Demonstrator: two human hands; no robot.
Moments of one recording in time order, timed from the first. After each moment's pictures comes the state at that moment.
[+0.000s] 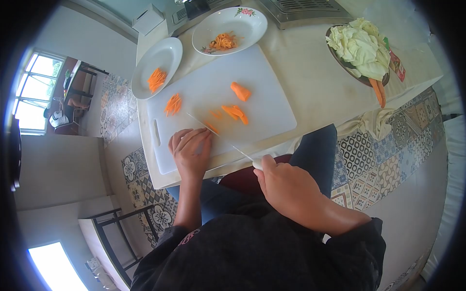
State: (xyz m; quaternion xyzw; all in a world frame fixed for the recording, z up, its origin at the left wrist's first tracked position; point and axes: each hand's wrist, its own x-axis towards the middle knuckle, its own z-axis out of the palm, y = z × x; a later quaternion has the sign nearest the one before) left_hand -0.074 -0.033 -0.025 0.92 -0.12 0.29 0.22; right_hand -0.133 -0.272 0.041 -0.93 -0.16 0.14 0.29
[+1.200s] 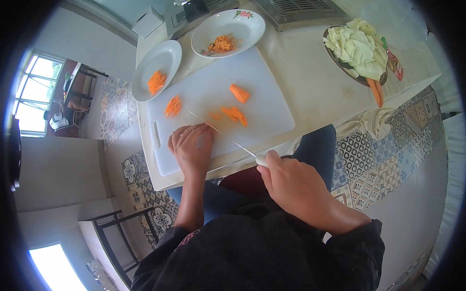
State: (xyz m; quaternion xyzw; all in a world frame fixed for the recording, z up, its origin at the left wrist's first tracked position) left_hand -0.066 -0.044 -0.028 0.93 -0.05 0.28 0.22; right_hand -0.129 -0.281 0.052 -0.94 -0.16 0.10 0.30
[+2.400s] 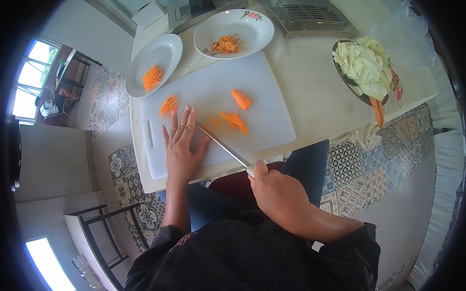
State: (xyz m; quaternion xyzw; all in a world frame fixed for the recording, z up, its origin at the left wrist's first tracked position) left_hand -0.056 -0.024 -0.015 0.97 -0.08 0.11 0.18; right_hand -0.122 -0.256 0.038 -0.95 -0.15 0.15 0.23
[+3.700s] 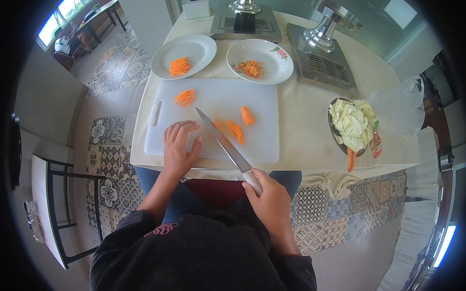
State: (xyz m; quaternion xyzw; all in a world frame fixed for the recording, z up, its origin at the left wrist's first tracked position) left_hand -0.083 -0.031 -0.023 0.91 -0.06 0.25 0.31; right_hand -0.129 -0.286 0.031 -0.93 -0.10 0.02 0.36
